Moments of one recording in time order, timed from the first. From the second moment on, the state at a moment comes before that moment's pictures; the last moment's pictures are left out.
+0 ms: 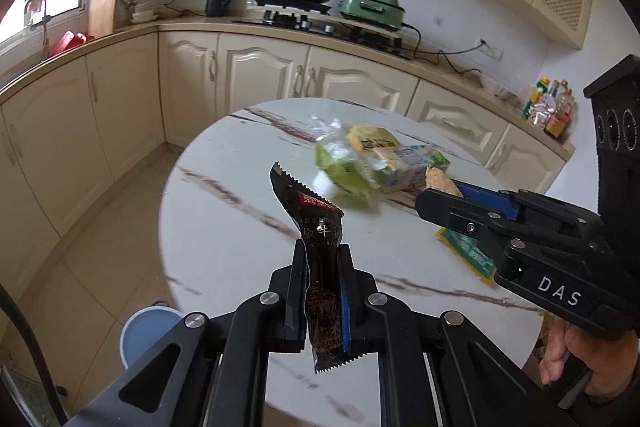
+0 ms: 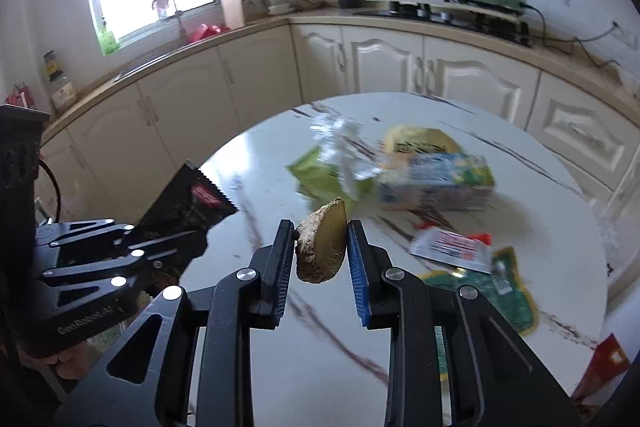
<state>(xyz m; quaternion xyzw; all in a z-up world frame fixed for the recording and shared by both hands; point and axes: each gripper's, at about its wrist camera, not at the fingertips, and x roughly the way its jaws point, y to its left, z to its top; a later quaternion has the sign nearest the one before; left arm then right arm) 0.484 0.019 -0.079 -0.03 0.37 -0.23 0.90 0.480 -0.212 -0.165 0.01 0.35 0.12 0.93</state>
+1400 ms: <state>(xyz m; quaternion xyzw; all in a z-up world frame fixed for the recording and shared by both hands) 0.541 0.298 -0.274 -0.12 0.54 -0.01 0.83 0.633 0.082 -0.387 -0.01 0.51 0.25 0.82</state>
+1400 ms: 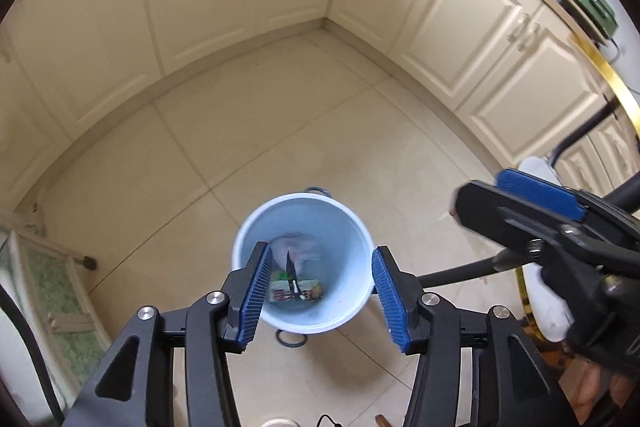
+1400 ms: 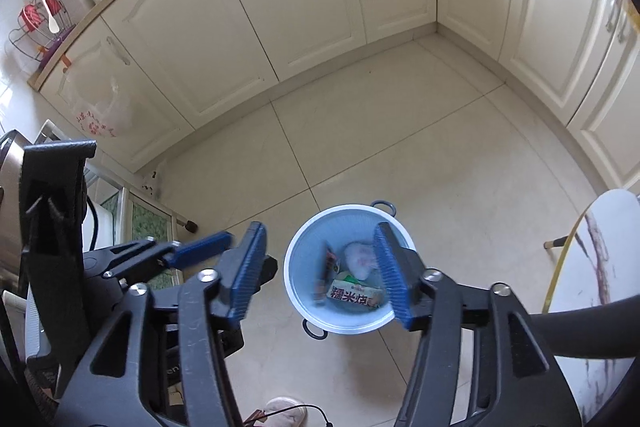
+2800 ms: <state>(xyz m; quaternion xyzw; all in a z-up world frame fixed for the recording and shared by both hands) 0.150 0.016 -0.061 0.00 0.14 -0.07 0.99 0.282 -0.178 -0.050 0.00 0.17 0.00 0.99</state>
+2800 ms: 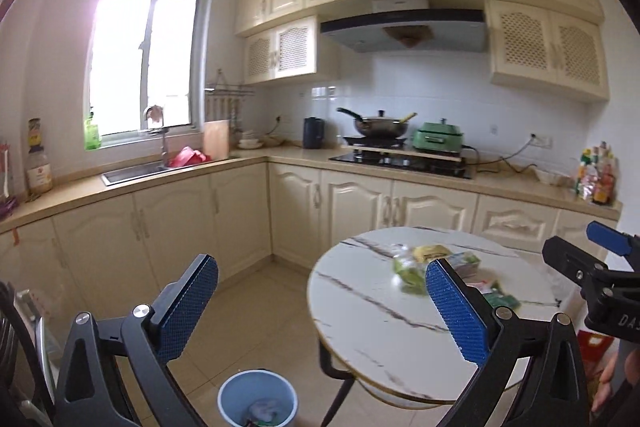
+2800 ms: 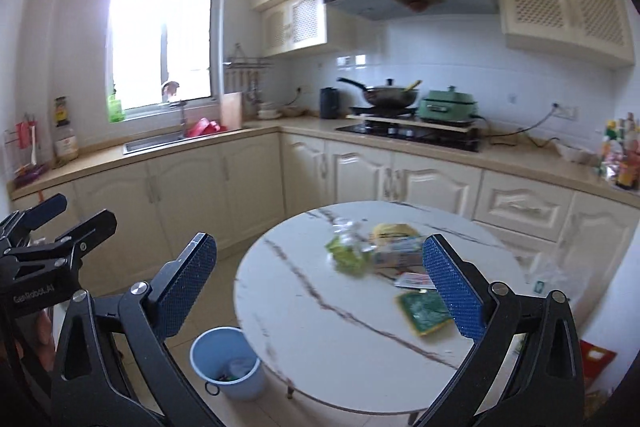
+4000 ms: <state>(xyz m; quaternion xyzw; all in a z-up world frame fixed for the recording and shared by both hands) 0.541 -0.103 -0.077 0.02 0.34 -0.17 0.92 0.427 -0.352 -0.164 0.05 0.32 -0.08 0.94</state>
